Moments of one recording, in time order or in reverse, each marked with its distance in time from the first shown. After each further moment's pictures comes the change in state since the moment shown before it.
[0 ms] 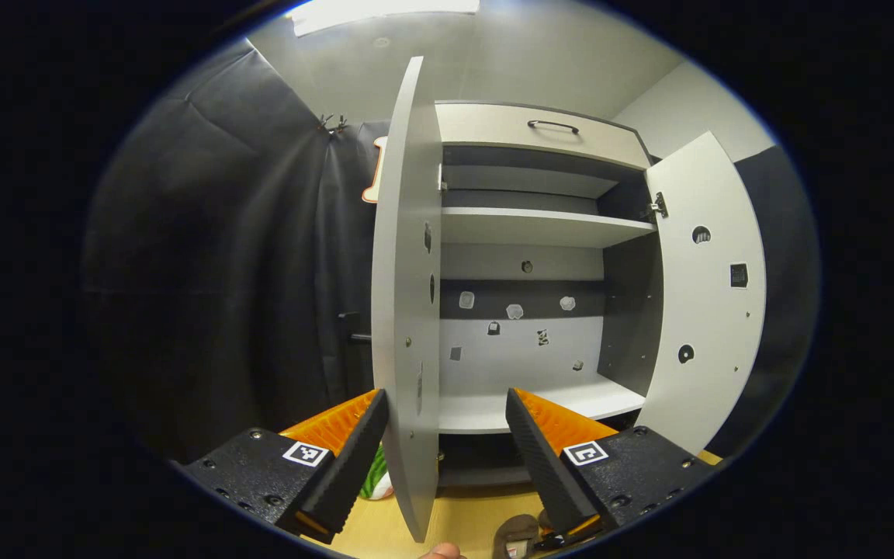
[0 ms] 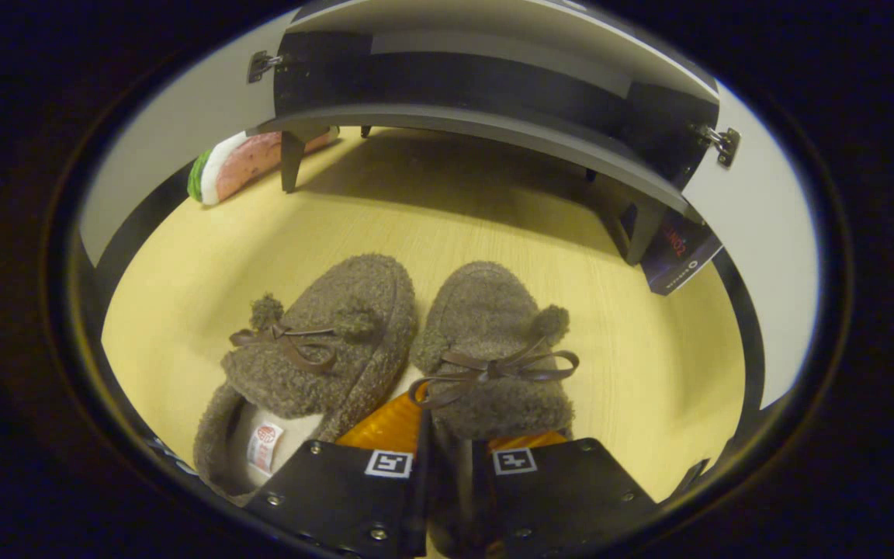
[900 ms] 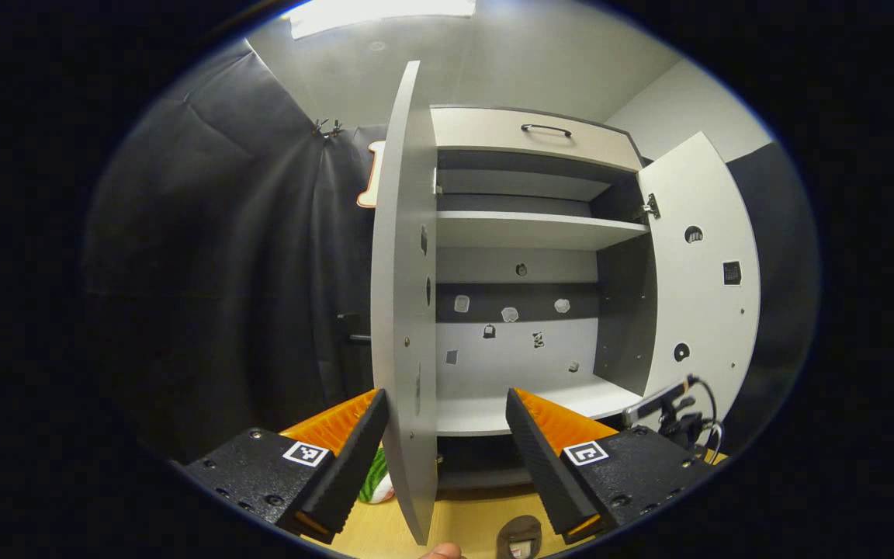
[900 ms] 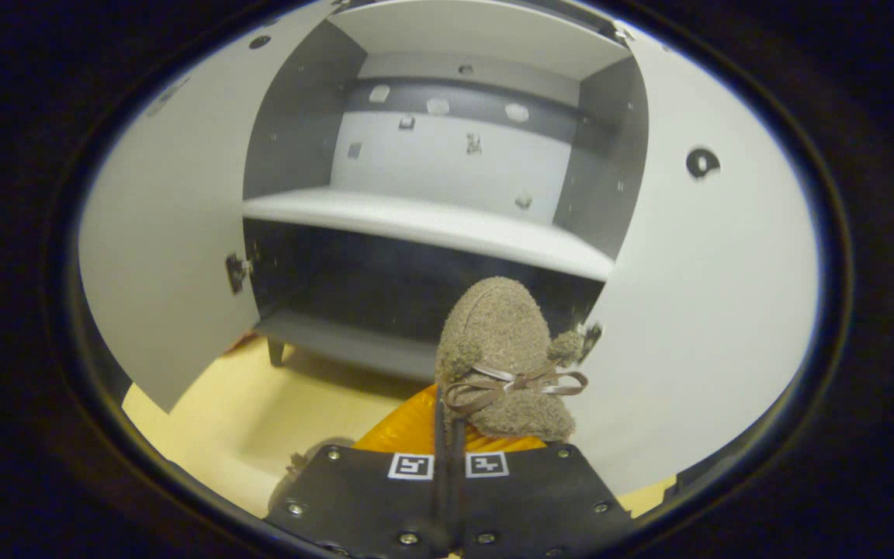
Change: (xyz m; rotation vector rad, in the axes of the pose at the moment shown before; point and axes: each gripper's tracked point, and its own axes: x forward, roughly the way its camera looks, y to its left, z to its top) left arm -0.003 0.001 0.000 -0.004 -0.024 -0.029; right arm -0.166 -0.077 0.222 0.044 -0.537 -0.108
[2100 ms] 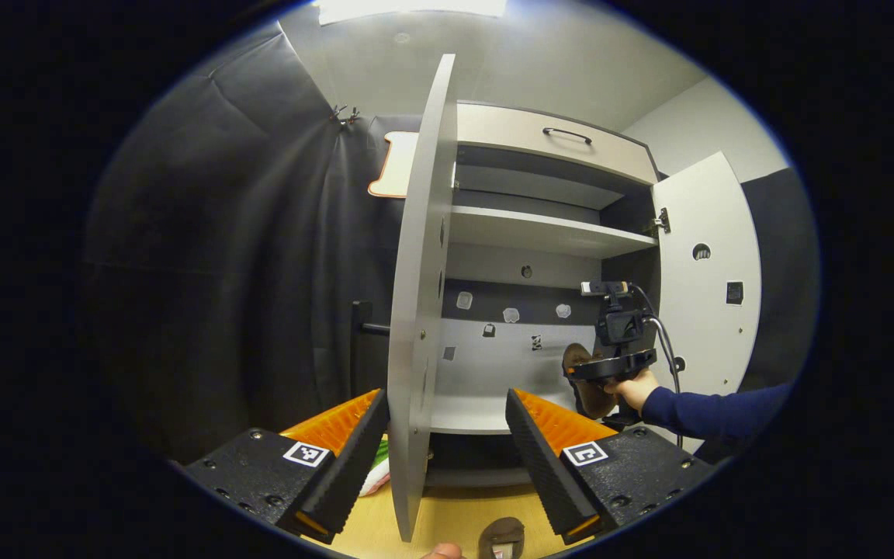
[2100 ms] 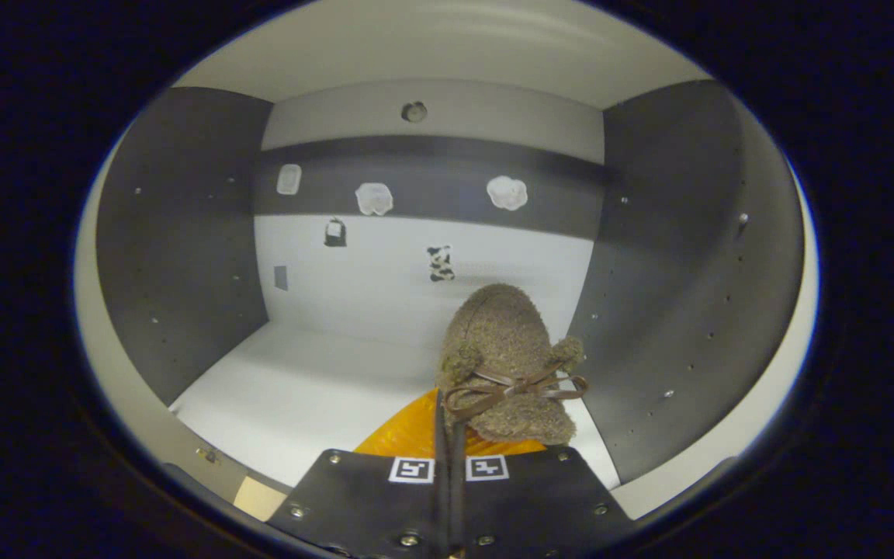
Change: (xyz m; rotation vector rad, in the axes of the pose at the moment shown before) left arm 0.005 0.014 -0.003 -0.075 0.017 -0.001; right arm 0.173 -0.048 0.186 0.124 0.016 -0.017
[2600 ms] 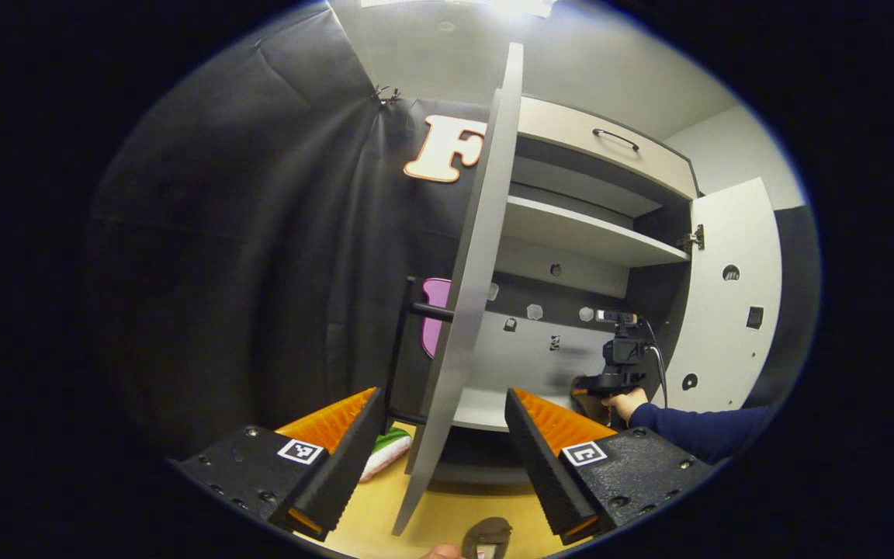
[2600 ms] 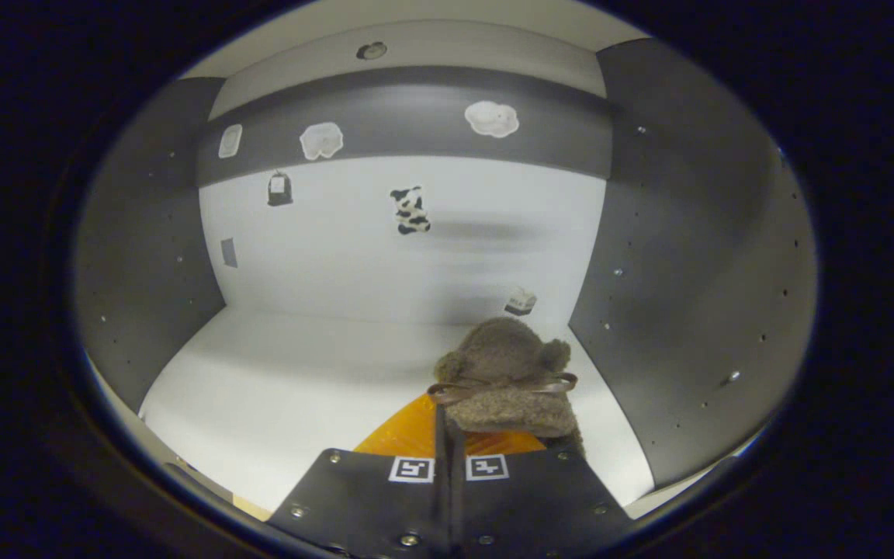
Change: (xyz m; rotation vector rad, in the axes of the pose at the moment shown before) left arm 0.007 0.031 -0.013 -0.101 0.042 0.071; right arm 0.057 0.001 -0.033 0.021 0.096 -0.026
